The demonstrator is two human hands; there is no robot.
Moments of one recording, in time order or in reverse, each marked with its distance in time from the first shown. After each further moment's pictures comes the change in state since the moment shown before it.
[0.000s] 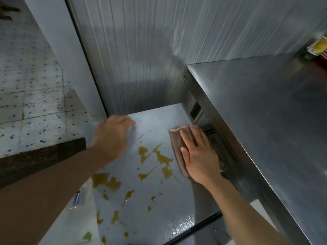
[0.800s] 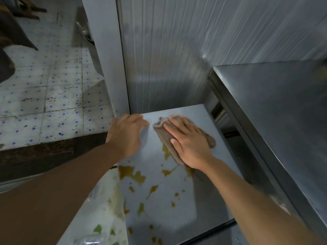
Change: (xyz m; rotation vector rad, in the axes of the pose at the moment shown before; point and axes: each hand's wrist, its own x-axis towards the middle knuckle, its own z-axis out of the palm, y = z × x) left_hand -0.020 -0.025 -0.013 0.083 -0.112 -0.063; right_hand 0.048 -0.060 0.010 0.021 0.014 -0.401
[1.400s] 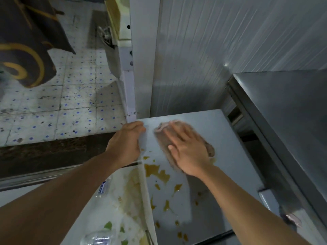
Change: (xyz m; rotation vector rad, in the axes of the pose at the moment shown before) left_hand -0.043 -0.048 -0.014 -0.286 -0.017 -0.092; right_hand 0.016 -0.065 0.007 -0.064 -0.084 0.054
